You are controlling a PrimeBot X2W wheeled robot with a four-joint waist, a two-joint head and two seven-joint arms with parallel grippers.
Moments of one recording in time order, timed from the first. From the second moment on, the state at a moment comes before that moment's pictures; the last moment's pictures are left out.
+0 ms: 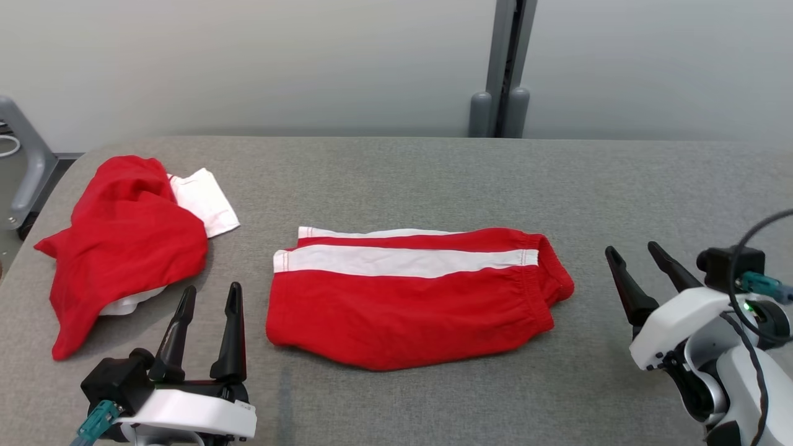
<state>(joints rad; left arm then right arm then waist) -0.03 0.05 -0.02 0.20 -0.37 -0.12 -0.26 -0.34 -0.25 0.23 0.48 0.47 0.13 -0.05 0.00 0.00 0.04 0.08</state>
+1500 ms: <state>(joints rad) -0.06 0.05 -0.06 0.24 -0.39 -0.13 -0.26 -0.70 -0.13 0.14 1.18 0.56 0.13 0.29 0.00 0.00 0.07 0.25</state>
